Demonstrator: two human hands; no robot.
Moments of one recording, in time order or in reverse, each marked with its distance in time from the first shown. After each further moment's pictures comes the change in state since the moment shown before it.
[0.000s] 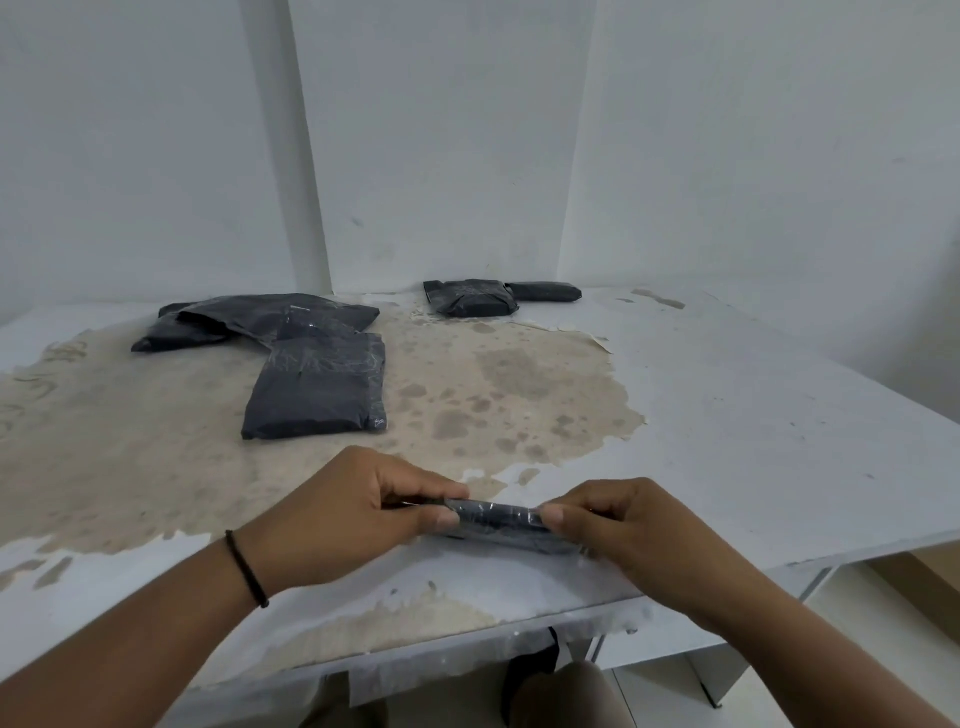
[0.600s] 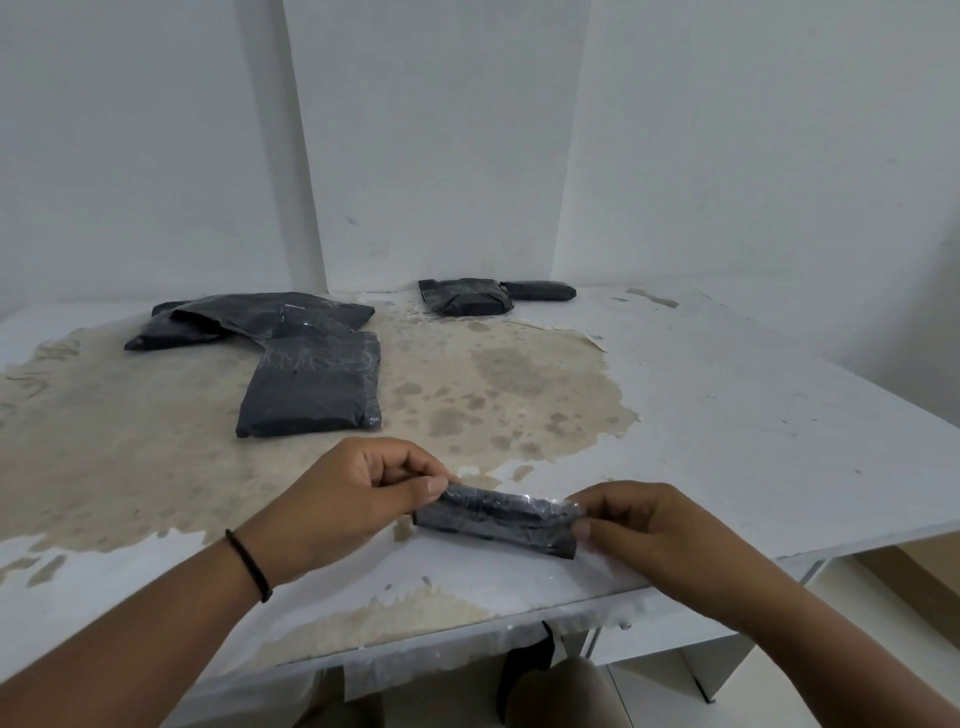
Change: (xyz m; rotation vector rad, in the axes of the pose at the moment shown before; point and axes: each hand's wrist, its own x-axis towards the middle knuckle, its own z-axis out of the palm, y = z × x) left_hand 0.006 -0.006 0.004 -0.174 0.063 -0.063; right_hand -0.009 0.015 -0.015 -0.032 -0.048 -0.059
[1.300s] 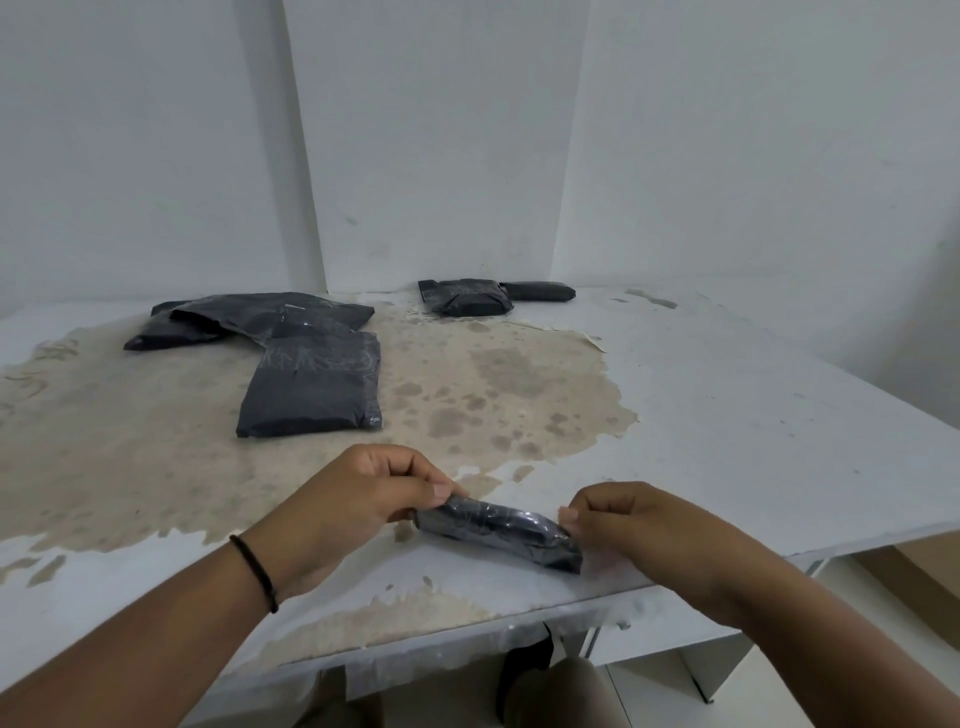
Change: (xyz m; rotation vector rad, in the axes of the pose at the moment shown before) left_hand -0.002 0.010 0.007 -0.234 -0.020 -0.217; right_hand 0.005 -0.018 0.003 0.022 -0.069 0.230
